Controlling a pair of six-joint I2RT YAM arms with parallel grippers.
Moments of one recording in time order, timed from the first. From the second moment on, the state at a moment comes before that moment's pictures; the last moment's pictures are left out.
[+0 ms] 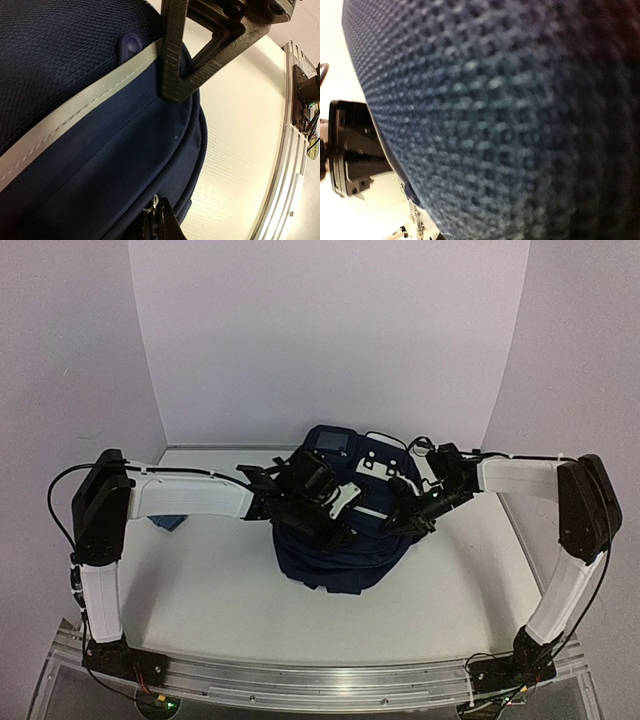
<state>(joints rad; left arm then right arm) -1.00 1.96 1.50 -0.33 0.27 -0.08 0.39 1.79 1.21 -0.61 -0.89 0.29</state>
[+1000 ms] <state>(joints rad) -1.10 1.95 1.43 -0.12 0.34 -0.21 0.40 1.62 1.15 -0.40 -0.82 0.34</state>
